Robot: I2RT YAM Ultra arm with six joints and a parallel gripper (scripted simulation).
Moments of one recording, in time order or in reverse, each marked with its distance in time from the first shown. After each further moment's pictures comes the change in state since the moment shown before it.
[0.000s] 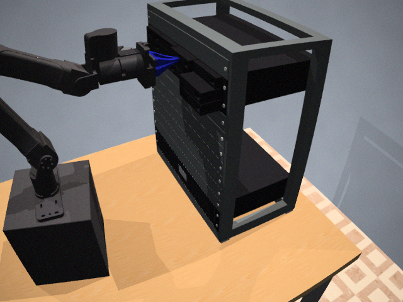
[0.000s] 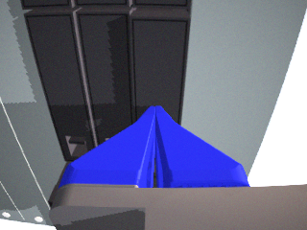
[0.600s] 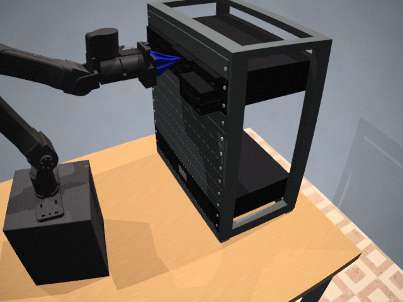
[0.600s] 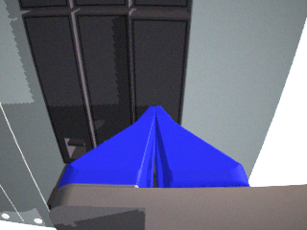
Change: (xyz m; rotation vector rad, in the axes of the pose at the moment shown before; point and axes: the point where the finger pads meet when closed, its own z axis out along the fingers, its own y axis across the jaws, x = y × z) arm 0.000 0.000 0.002 -0.002 -0.001 0.000
